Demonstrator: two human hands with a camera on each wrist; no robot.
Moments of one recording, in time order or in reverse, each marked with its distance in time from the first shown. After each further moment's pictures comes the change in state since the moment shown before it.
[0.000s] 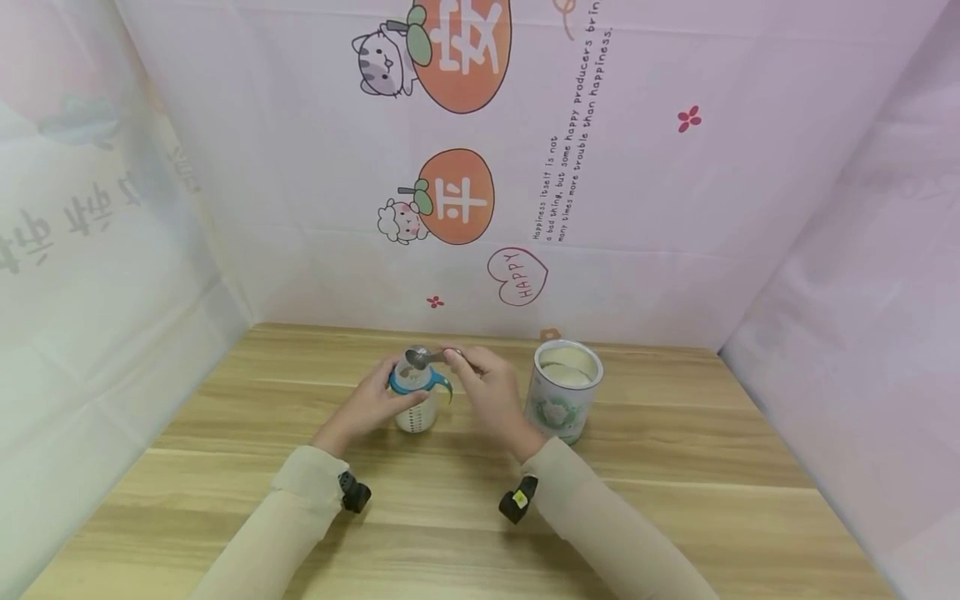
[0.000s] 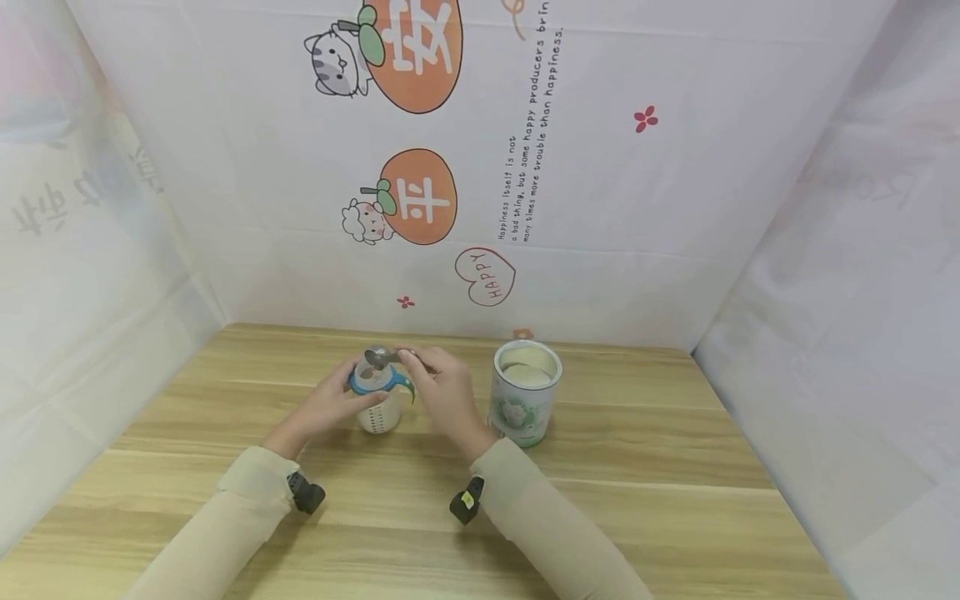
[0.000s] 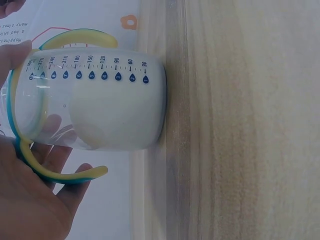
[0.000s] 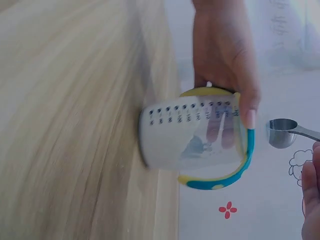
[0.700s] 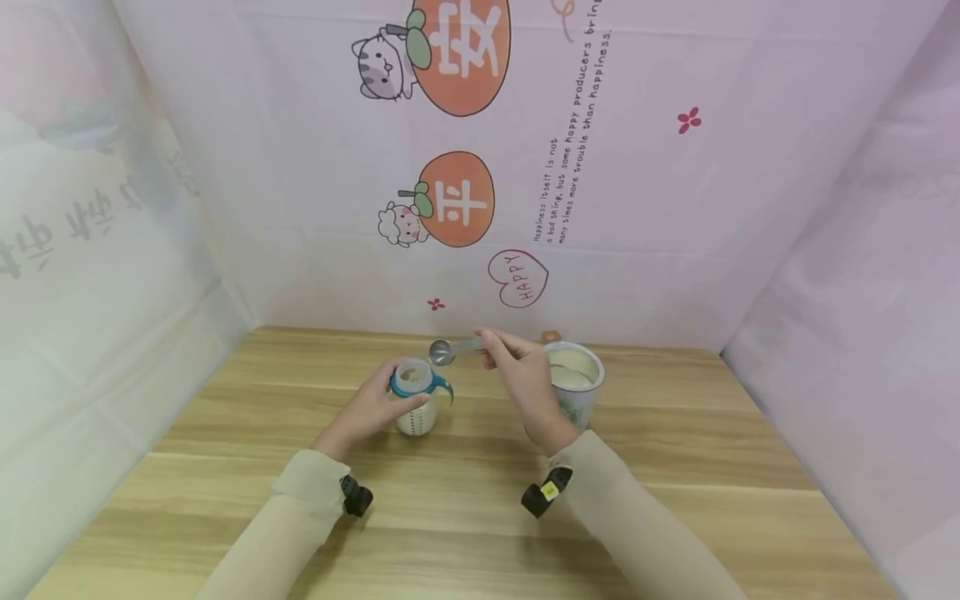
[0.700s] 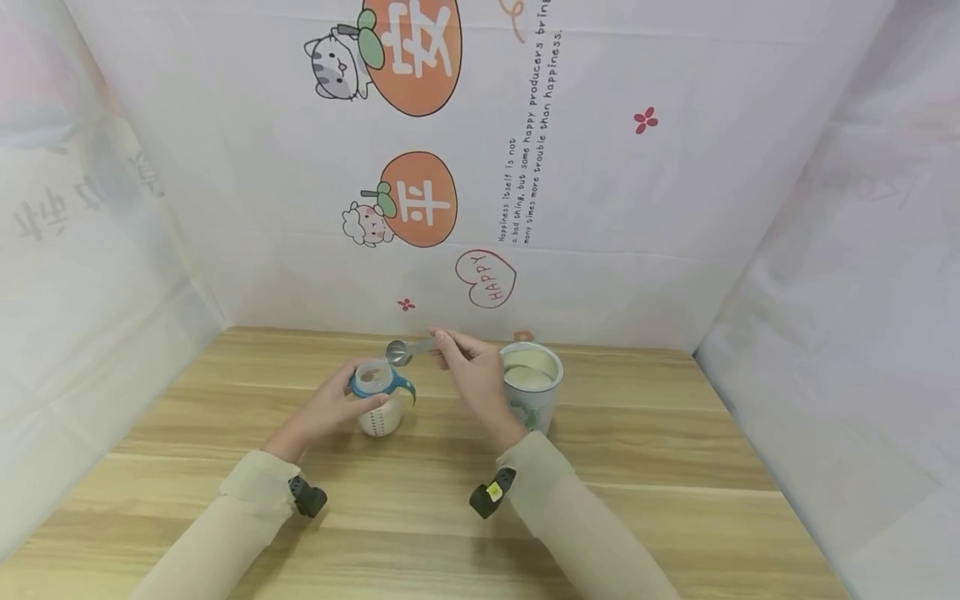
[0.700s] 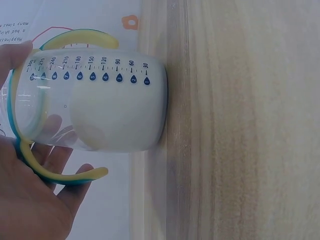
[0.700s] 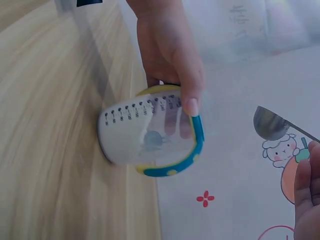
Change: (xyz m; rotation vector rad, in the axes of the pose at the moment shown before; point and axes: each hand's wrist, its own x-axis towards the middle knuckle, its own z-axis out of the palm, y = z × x) left_hand -0.001 -0.001 0.001 -0.041 0.013 0.008; right_hand 0.014 -0.016 -0.040 0.182 0.095 0.324
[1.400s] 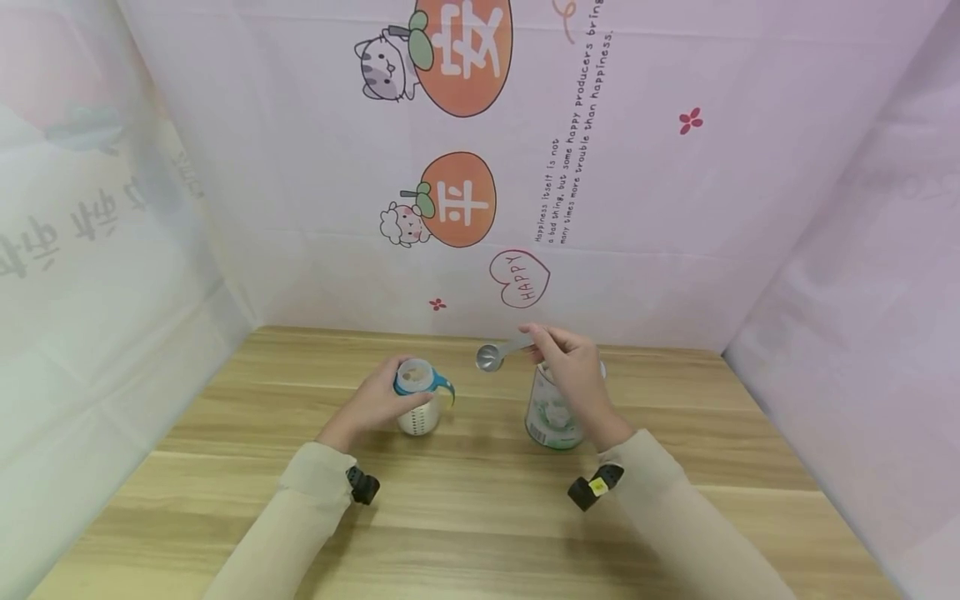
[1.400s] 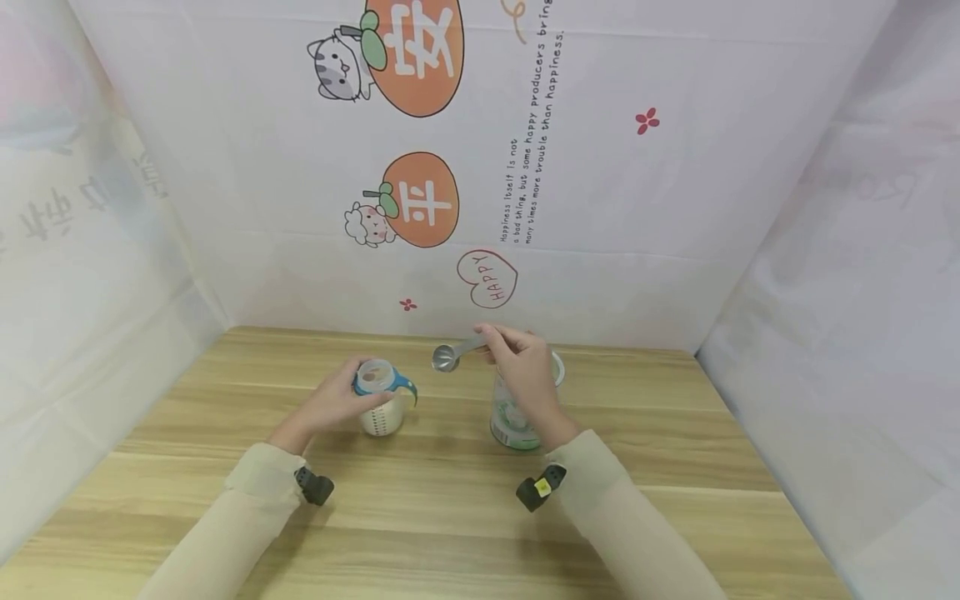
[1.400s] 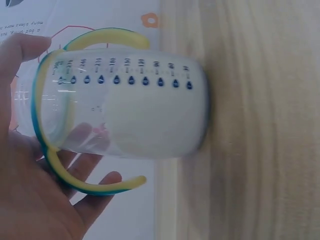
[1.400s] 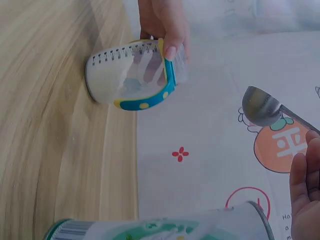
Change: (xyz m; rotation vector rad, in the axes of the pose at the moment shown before) left_hand 0.007 0.013 -0.001 0.153 -0.009 -0.033; right_hand -0.001 -0.011 -0.060 -0.183 0.006 -0.016
